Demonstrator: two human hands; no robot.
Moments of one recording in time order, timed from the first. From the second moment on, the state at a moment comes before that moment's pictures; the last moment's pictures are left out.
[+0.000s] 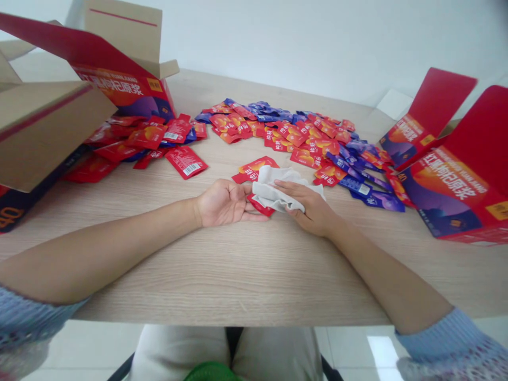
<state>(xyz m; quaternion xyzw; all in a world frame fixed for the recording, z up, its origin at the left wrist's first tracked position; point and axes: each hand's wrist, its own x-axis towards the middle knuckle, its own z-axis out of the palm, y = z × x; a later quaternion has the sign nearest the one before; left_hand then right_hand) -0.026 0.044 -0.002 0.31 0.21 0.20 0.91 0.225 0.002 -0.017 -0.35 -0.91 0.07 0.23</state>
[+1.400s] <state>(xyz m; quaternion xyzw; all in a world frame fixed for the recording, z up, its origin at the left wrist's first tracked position) -0.028 0.060 -0.020 0.40 0.15 0.11 0.90 0.237 0.014 -0.024 -0.48 -0.87 -0.01 0.16</state>
